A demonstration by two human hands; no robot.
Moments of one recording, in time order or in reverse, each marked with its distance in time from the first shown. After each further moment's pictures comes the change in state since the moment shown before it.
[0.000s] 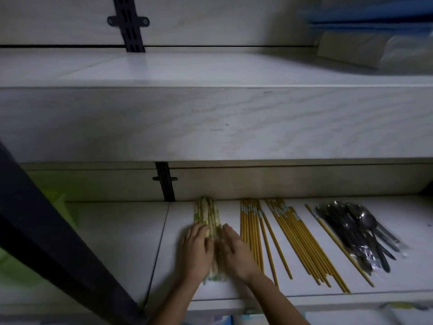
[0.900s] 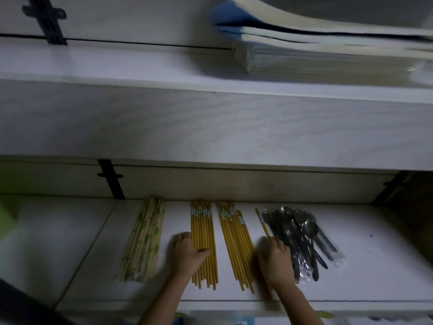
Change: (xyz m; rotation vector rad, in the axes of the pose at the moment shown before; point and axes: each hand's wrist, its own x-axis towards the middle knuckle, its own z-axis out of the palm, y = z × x) left_hand -0.003 0.121 0.084 0.071 -0.167 -0.293; right_hand -0.053 0.148 -0.176 -0.410 0.260 0.267
